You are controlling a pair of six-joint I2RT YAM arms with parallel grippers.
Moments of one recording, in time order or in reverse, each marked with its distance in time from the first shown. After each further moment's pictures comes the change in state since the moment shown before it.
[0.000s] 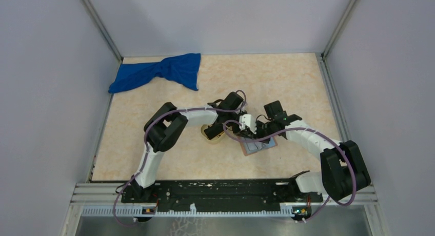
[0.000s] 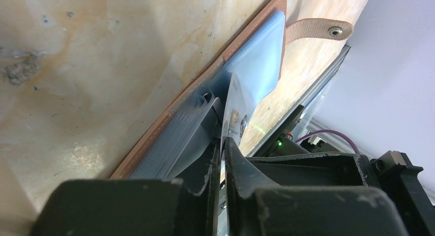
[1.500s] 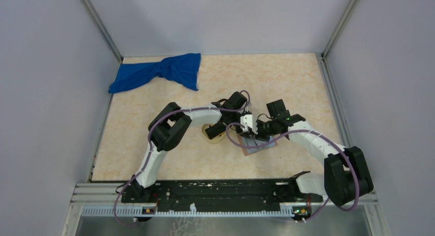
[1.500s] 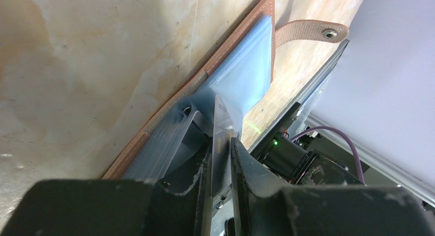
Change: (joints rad) left arm -0.019 0.054 0.078 -0.034 0.026 0.000; right arm -0.012 -0.061 0.011 -0.045 -0.155 -0.136
